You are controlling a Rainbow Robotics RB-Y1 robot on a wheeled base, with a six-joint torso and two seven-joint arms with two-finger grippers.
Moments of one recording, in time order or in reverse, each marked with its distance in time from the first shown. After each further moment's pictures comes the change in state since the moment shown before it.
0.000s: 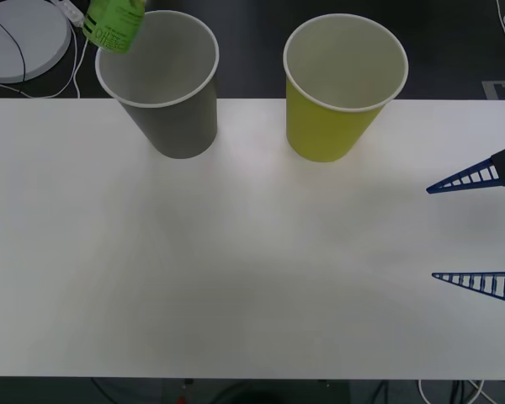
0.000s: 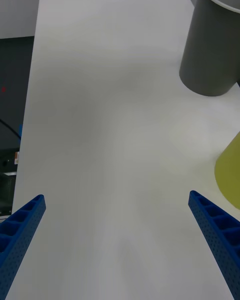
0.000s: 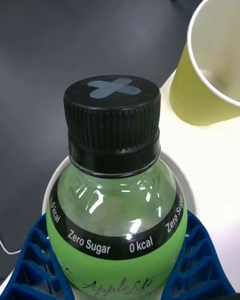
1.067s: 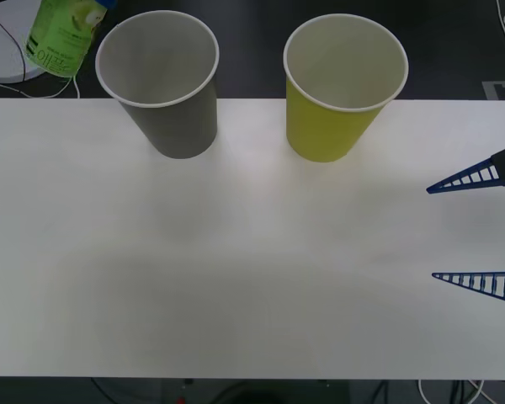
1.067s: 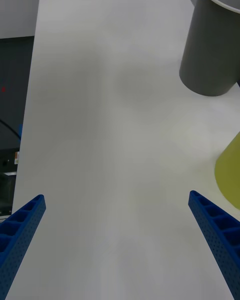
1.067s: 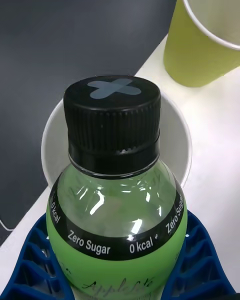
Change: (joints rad) right arm 0.000 0.000 0.000 0.000 0.000 0.000 0.000; left arm 0.150 0.151 0.158 -0.199 0.003 -0.146 -0.005
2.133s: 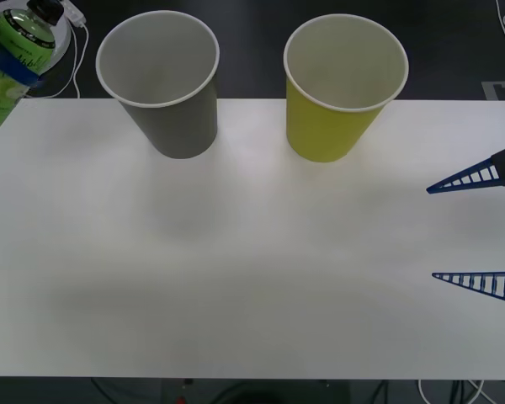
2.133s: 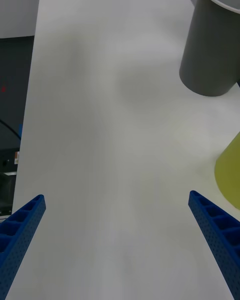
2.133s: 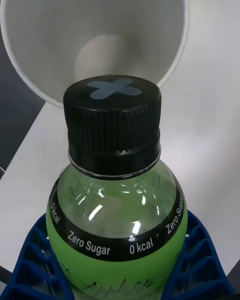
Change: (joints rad) right arm 0.000 0.000 0.000 0.000 0.000 0.000 0.000; left arm 0.297 0.241 0.130 -0.300 0.023 -0.085 -0.081
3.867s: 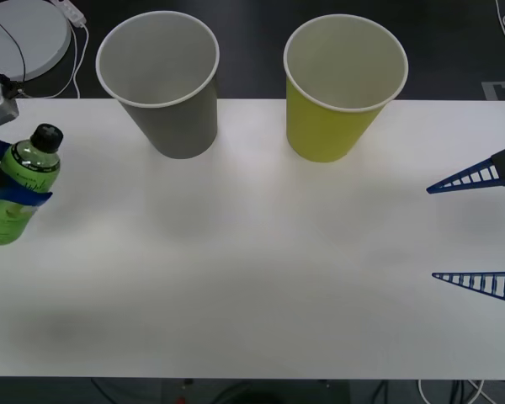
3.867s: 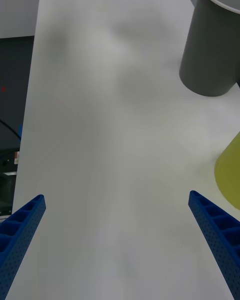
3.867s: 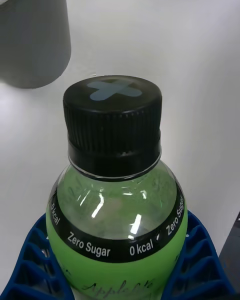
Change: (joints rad) right arm 0.000 0.000 0.000 0.000 0.000 0.000 0.000; left arm 0.898 -0.017 0.585 -0.354 0.054 0.178 -0.186
